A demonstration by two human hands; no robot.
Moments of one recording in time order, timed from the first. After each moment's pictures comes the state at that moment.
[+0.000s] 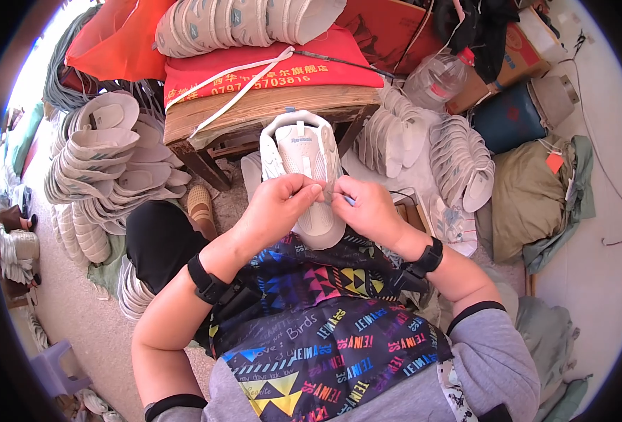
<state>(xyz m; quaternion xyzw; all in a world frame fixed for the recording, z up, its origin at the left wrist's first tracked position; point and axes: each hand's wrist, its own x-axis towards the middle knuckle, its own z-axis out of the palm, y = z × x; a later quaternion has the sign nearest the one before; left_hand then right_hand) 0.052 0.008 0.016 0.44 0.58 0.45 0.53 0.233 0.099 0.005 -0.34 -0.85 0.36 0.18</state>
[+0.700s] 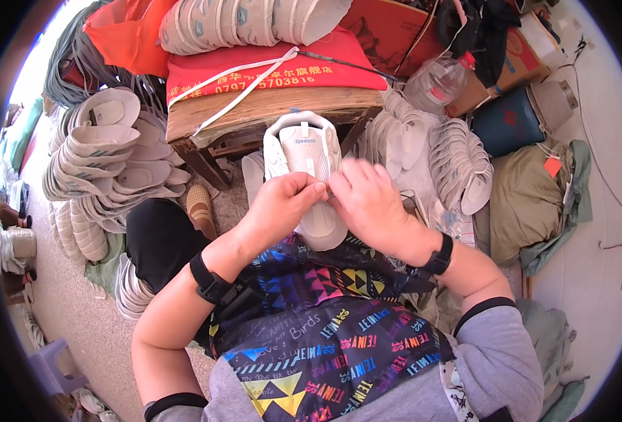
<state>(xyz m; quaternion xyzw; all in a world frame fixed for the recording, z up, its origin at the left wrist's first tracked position) 0.052 0.010 0.014 0.41 0.59 0.45 0.53 0.220 0.100 0.036 -0.19 -0.97 -0.03 0.13</state>
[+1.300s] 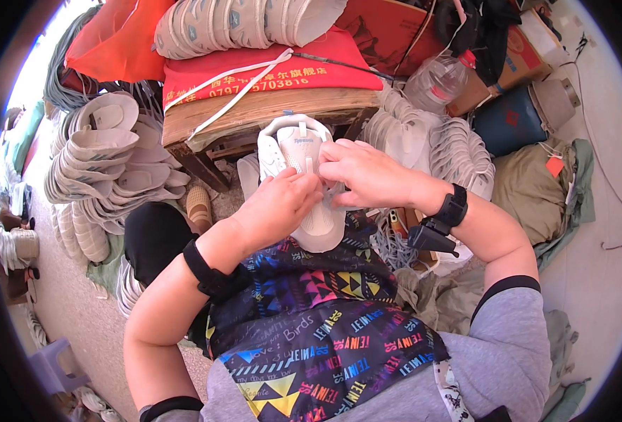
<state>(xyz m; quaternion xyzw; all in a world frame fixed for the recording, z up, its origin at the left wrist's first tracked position) 0.045 0.021 0.011 0.72 0.59 0.28 0.24 0.211 0.166 0.053 -0.01 -0.98 0.20 0.01</state>
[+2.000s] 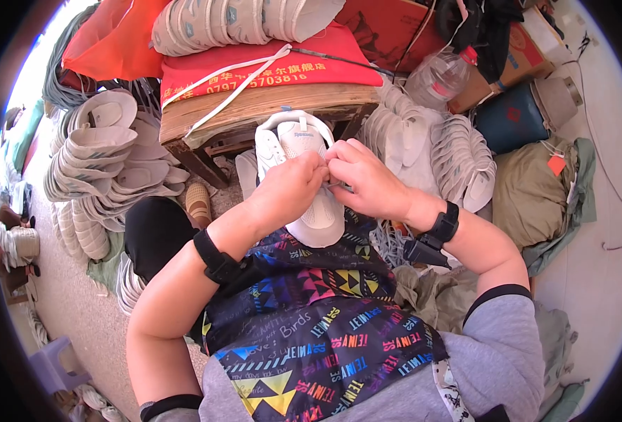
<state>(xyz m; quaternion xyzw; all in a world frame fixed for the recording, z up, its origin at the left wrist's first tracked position) 0.058 0.049 0.018 0.58 0.65 0.31 0.38 0.224 0.157 0.022 -0.03 -0.95 0.24 0.19</state>
